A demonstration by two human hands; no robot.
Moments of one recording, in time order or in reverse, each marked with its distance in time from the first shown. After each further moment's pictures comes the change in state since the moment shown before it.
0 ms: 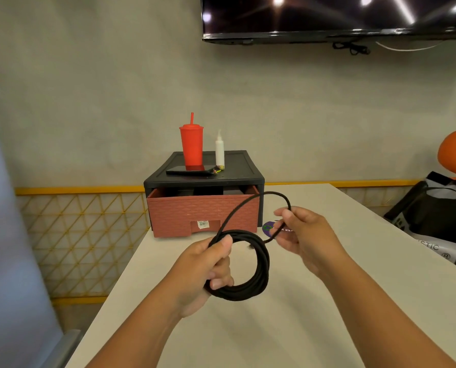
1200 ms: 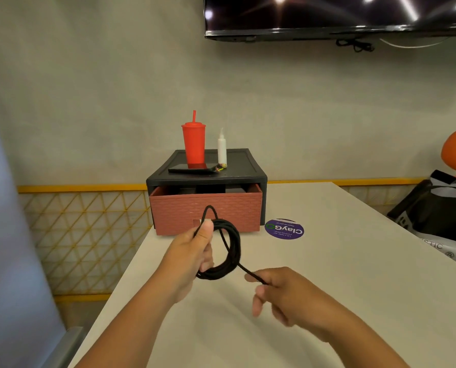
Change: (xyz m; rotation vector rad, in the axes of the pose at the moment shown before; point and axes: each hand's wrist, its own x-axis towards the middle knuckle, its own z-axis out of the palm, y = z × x) left_hand 0.018 -0.002 -0.022 0.131 0.258 0.071; right_hand -0.051 0.043 0.015 -0.394 -0.526 0.098
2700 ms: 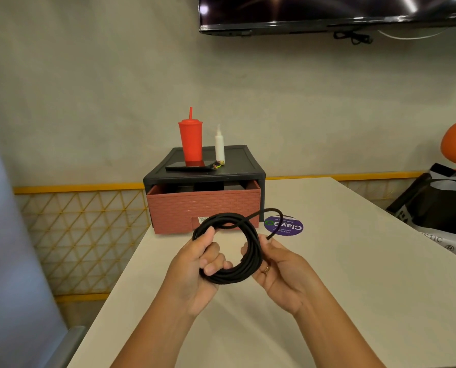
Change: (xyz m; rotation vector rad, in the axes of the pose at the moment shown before) left_hand -0.014 -0.007 0.021 -0.640 -0.046 -0.119; right_hand 0.032 -0.007 0.003 1.165 0.156 -0.057
